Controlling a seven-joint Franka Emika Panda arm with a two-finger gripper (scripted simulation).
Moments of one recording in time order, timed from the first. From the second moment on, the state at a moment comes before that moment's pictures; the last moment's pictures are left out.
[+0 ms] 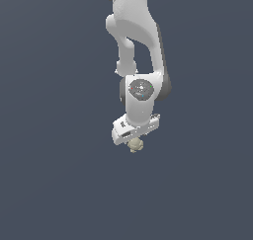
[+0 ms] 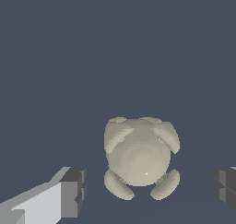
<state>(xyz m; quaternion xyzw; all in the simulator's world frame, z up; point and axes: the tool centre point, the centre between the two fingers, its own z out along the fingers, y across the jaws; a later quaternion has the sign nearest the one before) 0.031 0.040 0.089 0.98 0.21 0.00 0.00</state>
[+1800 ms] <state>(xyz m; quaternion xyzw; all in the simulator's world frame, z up) 0.035 0.040 0.065 0.98 0.21 0.00 0.00</state>
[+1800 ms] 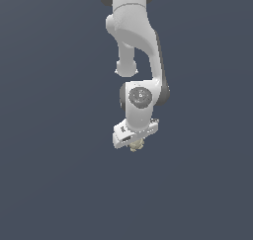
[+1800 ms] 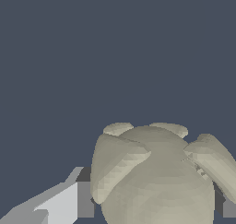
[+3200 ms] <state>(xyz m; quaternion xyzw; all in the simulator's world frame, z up) 0.089 0.038 0.328 0.98 0.21 0.00 0.00</state>
